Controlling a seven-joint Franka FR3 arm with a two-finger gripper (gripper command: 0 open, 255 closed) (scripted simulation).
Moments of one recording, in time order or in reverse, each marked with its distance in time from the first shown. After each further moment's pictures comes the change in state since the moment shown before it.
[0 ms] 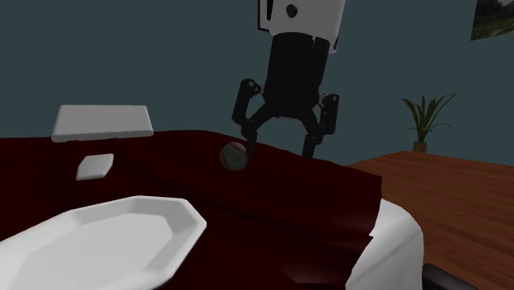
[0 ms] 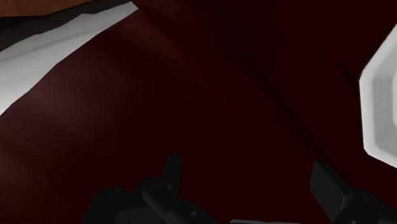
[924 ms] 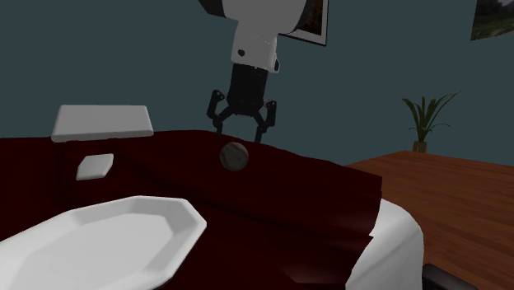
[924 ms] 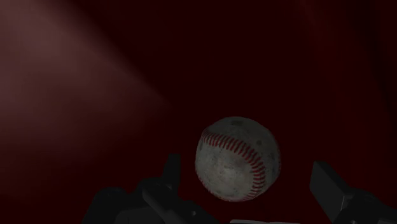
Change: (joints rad) arm 0.023 0.539 -0.029 0.540 0.084 0.024 -0.083
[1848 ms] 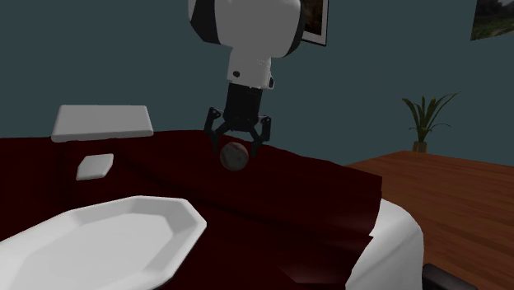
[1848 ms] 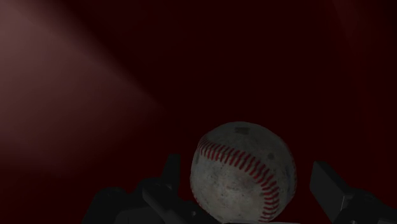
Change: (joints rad) arm 0.006 0.034 0.006 -0.051 0.007 0.087 -0.006
